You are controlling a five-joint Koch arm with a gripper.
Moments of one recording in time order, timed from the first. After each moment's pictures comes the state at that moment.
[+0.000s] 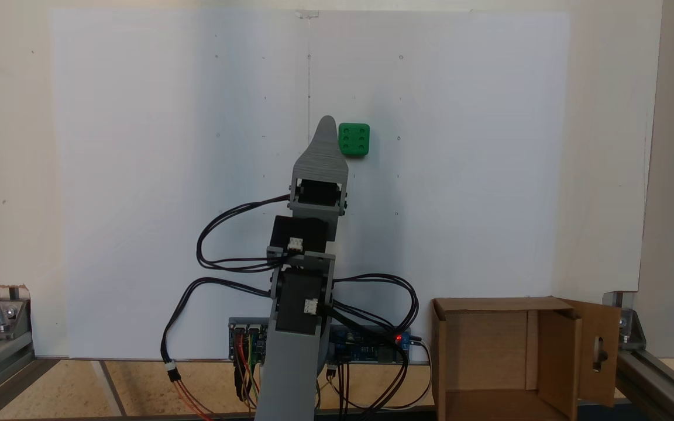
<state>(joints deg) 6.1 128.8 133.1 6.9 -0.5</state>
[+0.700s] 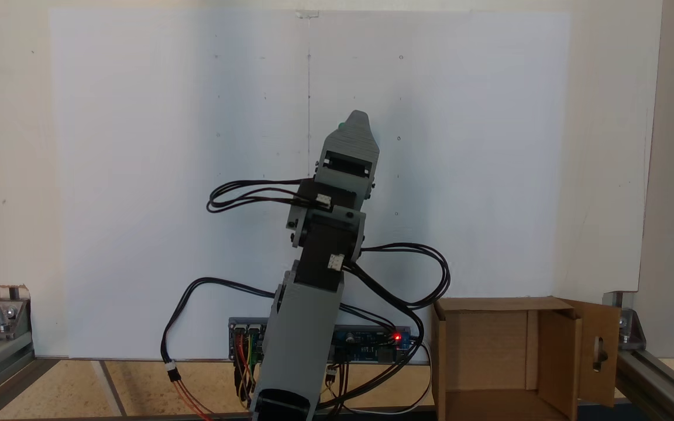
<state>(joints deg) 14.2 105.9 103.5 41.5 -0.7</state>
